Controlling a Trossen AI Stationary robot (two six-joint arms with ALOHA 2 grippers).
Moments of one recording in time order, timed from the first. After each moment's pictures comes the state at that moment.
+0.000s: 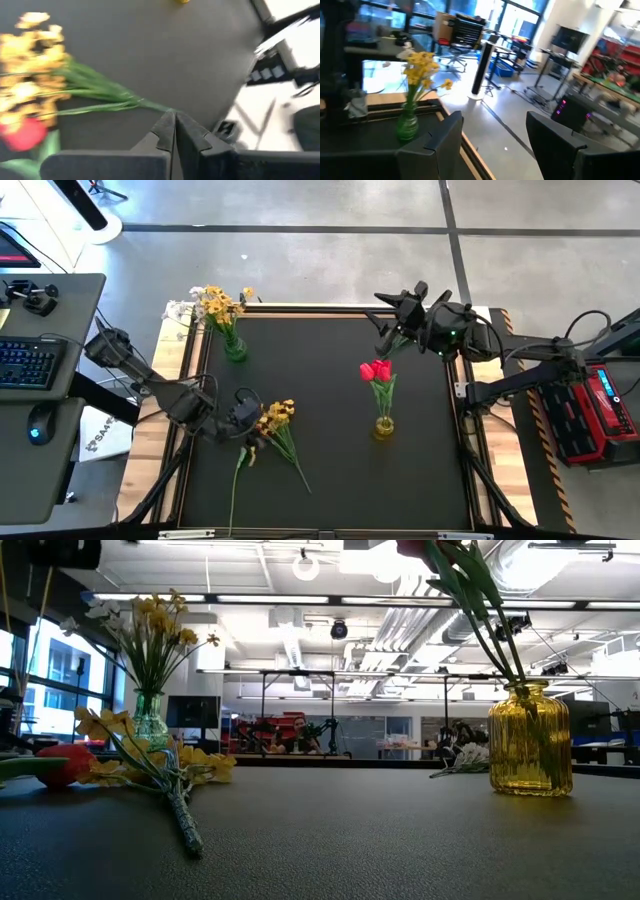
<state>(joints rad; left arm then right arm) -0.60 1.30 1.08 -0.69 -0.34 -1.34 -0.07 1.14 1.21 -0.15 0.53 -0.25</state>
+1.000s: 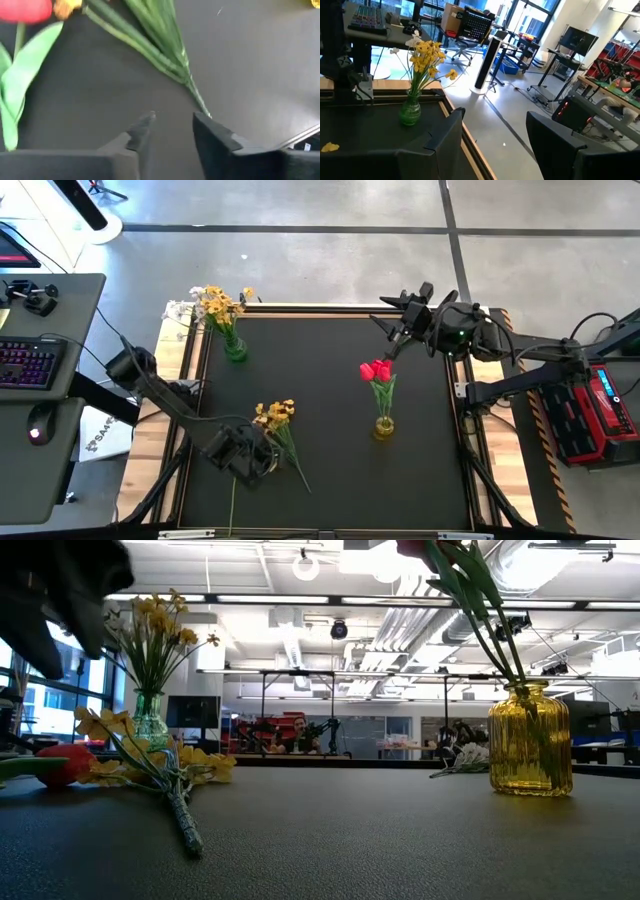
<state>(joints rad) -0.65 1.61 1.08 -0.68 -0.30 -2.07 -0.07 1.08 1.21 -0.25 0.50 -0.28</state>
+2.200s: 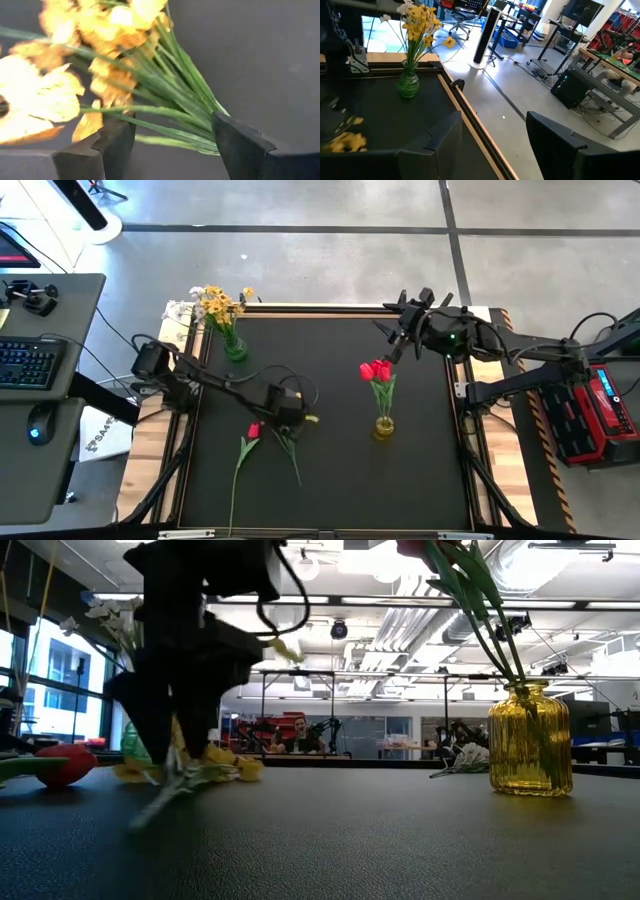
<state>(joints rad) -0.16 1.74 1.08 -0.78 0.04 -1.14 -0.07 1.08 1.21 -0.42 0.55 -0.18</state>
